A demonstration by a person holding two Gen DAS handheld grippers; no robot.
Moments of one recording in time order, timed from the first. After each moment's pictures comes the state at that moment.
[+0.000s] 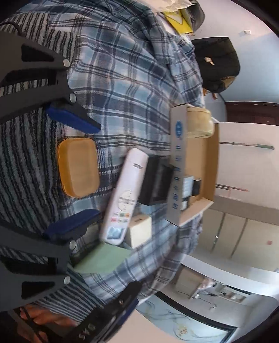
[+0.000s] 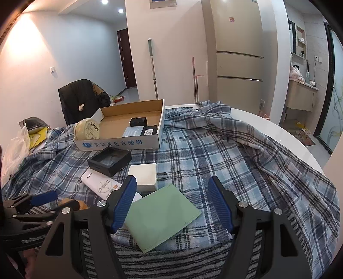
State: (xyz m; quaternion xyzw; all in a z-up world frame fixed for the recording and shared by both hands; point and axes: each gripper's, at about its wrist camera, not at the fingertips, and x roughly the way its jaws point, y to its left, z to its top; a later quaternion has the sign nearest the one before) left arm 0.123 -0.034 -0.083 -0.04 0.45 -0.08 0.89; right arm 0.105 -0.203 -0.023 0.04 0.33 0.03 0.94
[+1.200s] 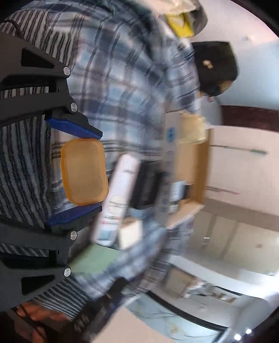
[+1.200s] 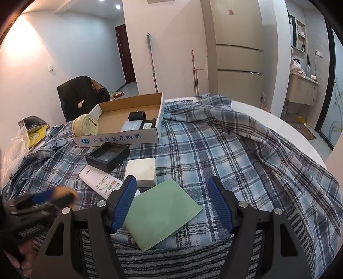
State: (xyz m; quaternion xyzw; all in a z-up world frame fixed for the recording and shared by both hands) left arm 0.116 -0.019 -0.069 -0.06 0.39 -0.08 0.91; right arm 0.112 -0.209 -0.031 0.06 0.36 0.03 0.93
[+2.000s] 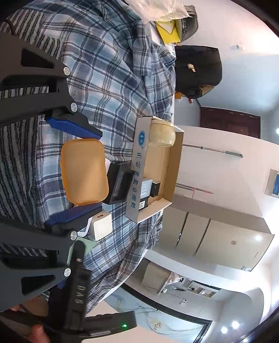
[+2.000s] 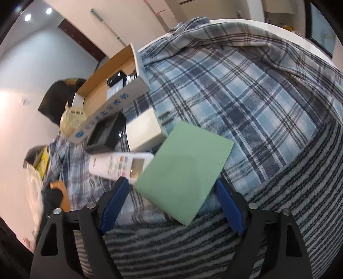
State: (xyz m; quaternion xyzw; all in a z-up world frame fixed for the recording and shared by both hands) left arm 0.109 -0.009 -0.055 -0.09 0.33 -0.08 0.94; right arm 0.132 -0.206 -0.072 0.27 0.52 0.00 0.81
